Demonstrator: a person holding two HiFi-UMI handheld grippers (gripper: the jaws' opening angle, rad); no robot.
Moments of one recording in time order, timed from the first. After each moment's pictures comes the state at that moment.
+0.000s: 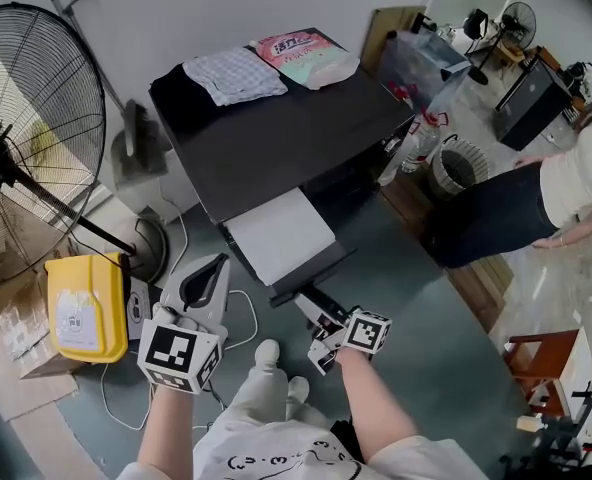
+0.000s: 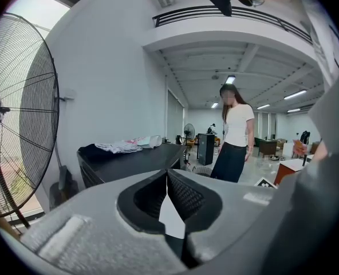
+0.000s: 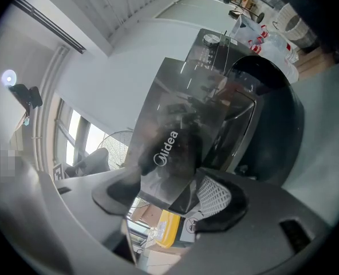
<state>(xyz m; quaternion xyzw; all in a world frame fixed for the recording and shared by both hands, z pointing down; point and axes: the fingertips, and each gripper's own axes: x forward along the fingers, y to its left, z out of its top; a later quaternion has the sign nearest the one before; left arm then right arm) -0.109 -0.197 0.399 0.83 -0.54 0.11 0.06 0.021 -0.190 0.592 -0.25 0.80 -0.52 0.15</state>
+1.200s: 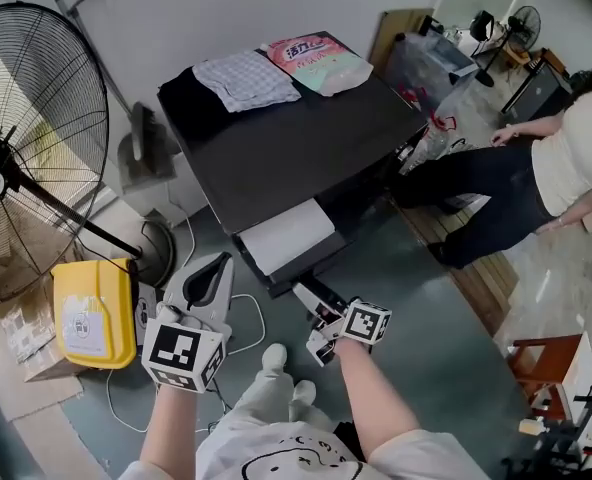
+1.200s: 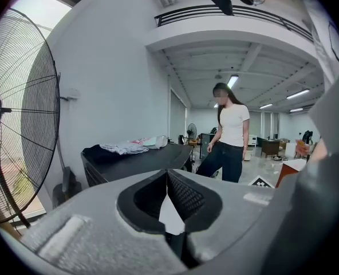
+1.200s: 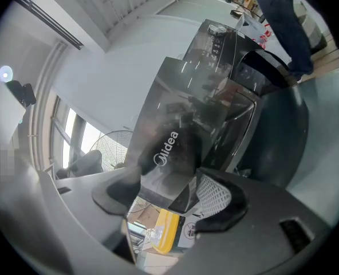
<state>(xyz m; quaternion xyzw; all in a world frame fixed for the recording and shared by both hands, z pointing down) -0.135 -0.220 0.397 0.83 -0.54 0.11 0.07 -0.016 -0.230 0.585 -0.26 0.80 -0.52 0.13</state>
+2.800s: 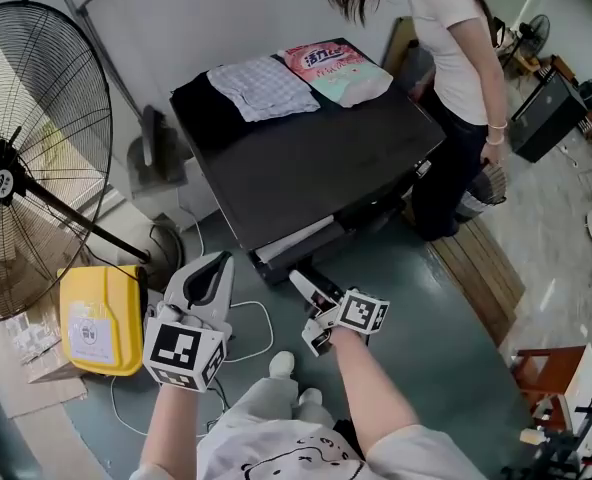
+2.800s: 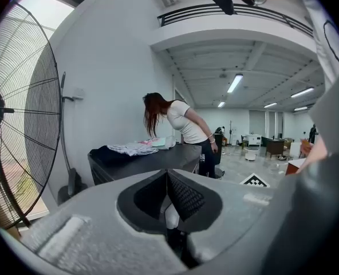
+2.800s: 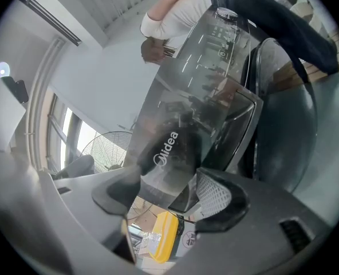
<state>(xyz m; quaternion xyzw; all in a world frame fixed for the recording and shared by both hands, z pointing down) -0.172 -0.250 0.399 0.82 -0.56 0.11 0.07 -0.061 -0.286 0.582 -0.27 0.80 -0.52 0.12</state>
